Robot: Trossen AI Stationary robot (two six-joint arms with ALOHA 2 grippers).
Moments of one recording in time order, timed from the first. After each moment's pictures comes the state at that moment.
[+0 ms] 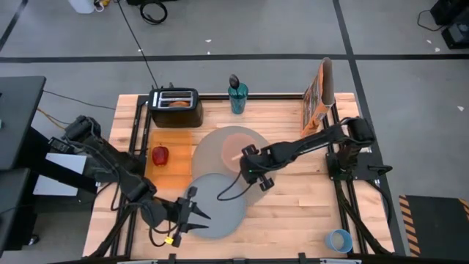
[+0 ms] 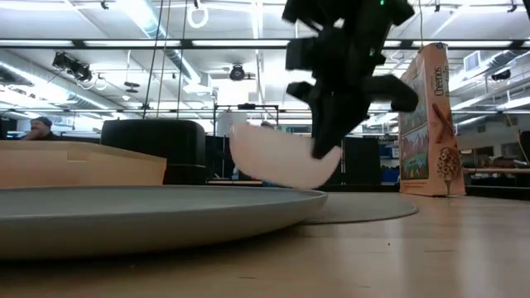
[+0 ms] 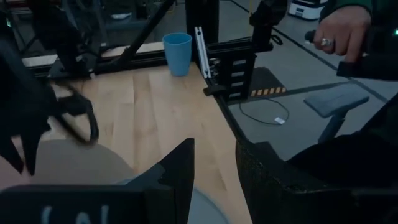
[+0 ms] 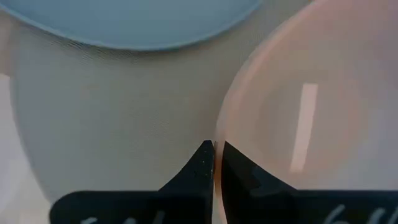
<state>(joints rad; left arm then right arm) -0.78 1.37 0.89 0.14 -0.50 -0.19 0.15 1.81 1.24 -0.61 0.15 -0.39</state>
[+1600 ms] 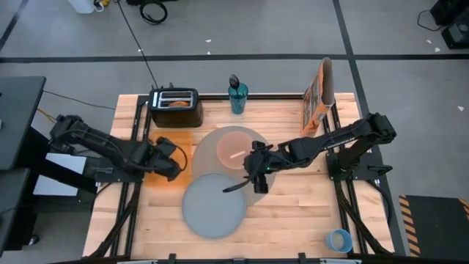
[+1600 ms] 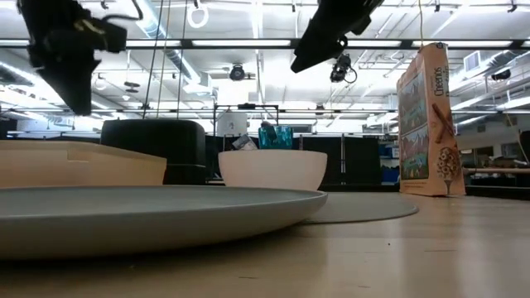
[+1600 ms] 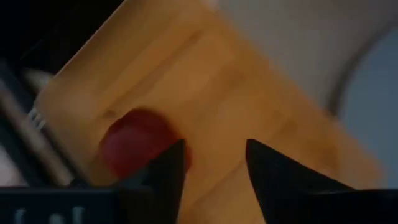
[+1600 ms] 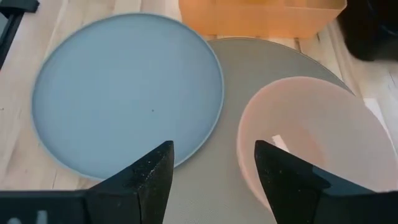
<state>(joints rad) -0.32 1.14 0.87 -1.23 -0.43 -1.13 0.23 1.58 1.24 -0.49 0.19 0.14</state>
